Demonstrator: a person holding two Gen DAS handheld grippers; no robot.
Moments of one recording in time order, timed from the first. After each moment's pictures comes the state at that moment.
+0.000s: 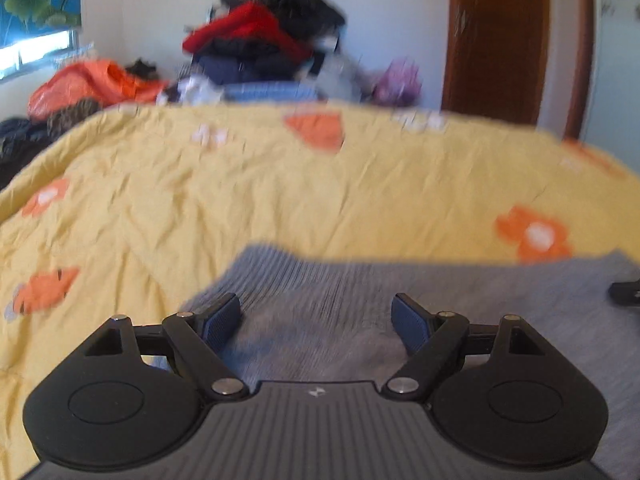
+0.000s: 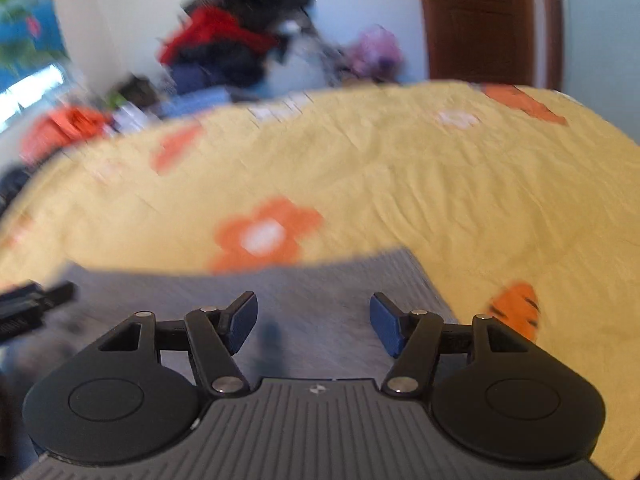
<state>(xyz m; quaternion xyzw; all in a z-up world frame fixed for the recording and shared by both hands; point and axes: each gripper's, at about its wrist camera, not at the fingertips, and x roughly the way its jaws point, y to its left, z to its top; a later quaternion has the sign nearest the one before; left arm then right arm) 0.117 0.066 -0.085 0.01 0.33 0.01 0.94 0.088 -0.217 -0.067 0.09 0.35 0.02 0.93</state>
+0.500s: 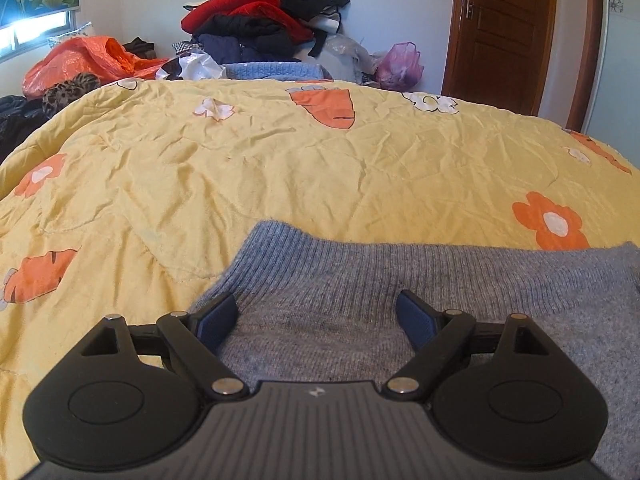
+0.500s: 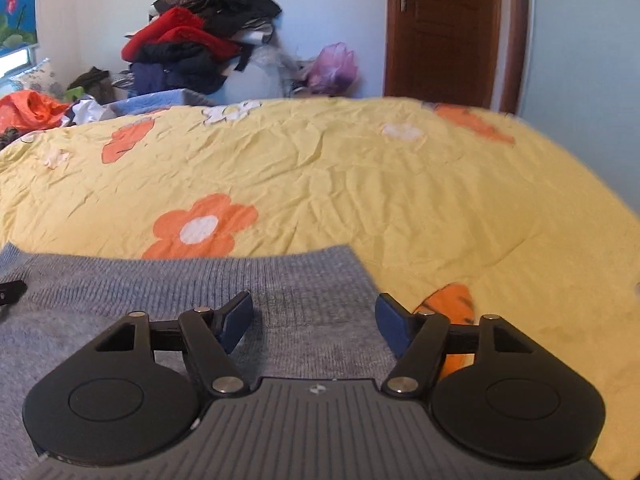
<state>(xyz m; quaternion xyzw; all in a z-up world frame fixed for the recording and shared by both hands) 0.114 0.080 -0.085 0.00 0.34 0.00 0.94 0.067 -0.213 -0.060 0.03 0.31 -0.04 0.95</state>
